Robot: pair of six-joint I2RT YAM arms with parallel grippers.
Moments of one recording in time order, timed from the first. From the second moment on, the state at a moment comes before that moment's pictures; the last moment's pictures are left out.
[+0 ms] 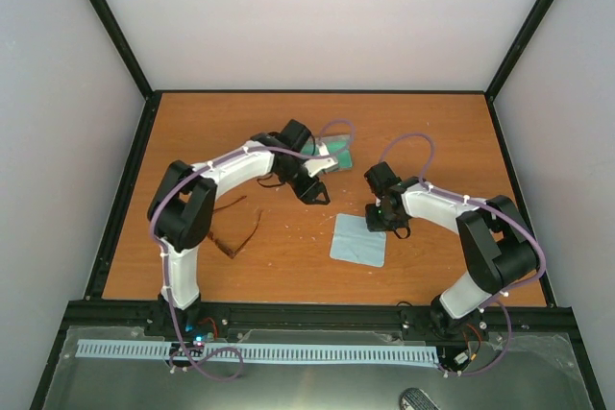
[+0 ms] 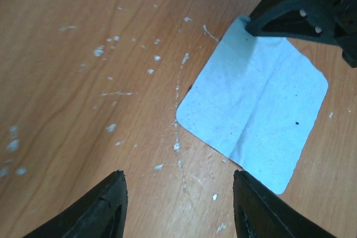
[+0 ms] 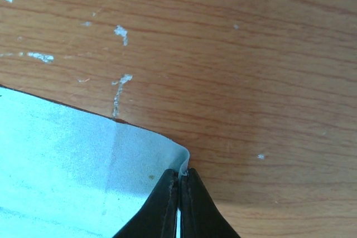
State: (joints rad) left arm -0.59 1.94 1.46 -0.72 0.58 0.35; right arm 0.49 1.59 0.83 -0.61 0.02 0.40
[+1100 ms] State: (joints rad) left arm -0.77 2.09 1.43 -0.55 0.39 0.32; right arm 0.47 1.51 0.75 -0.51 -0.04 0.45
